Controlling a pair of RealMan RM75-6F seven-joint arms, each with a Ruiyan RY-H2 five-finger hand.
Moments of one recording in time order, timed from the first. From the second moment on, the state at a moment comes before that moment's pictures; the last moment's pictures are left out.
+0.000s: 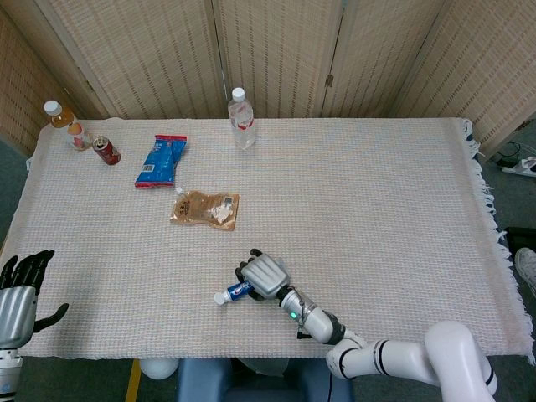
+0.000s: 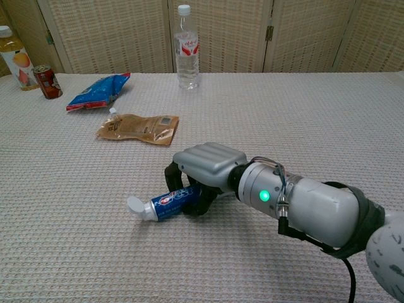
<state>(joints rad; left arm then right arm) -0.07 -1.15 -0.06 -1.66 1.46 1.52 0.16 0.87 -1.93 0.17 -1.23 -1.25 0.80 -0.39</state>
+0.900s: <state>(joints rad) -0.37 -1.14 -0.07 -1.66 1.85 1.34 0.14 0.93 -1.52 0.21 -1.49 -1.29 0.70 -0.17</state>
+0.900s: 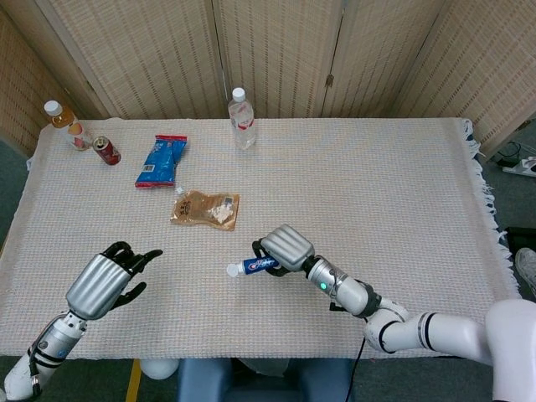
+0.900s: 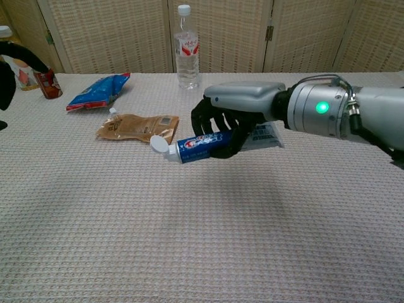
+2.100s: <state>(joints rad) -0.53 -1.22 -0.02 -1.75 1.72 1.06 0.37 1.06 -1.47 0.19 -1.62 -1.07 0.72 -0.27</state>
